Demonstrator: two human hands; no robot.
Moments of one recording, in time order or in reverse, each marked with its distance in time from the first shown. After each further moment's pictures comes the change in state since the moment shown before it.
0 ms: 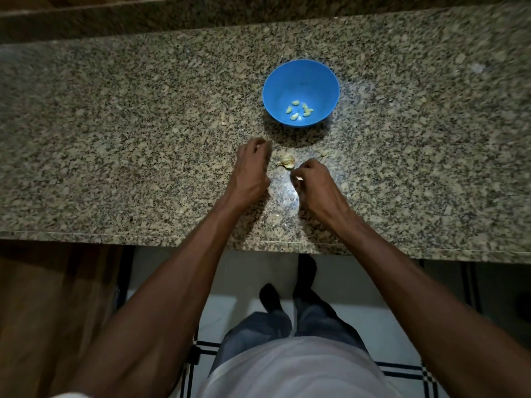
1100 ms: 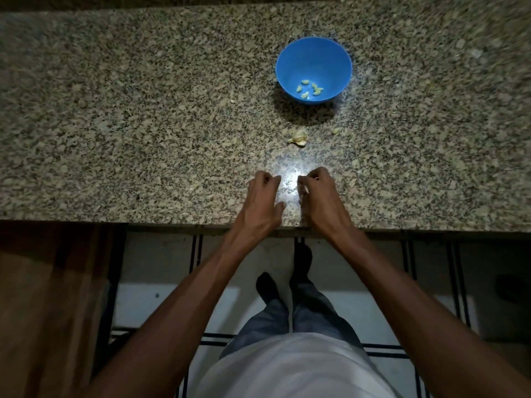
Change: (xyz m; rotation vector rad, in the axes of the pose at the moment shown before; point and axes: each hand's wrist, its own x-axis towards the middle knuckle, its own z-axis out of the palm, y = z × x) left_hand -0.114 -0.011 0.014 -0.089 -0.113 0.032; right_hand -0.067 -0.043 0.026 -0.025 -0.044 0.141
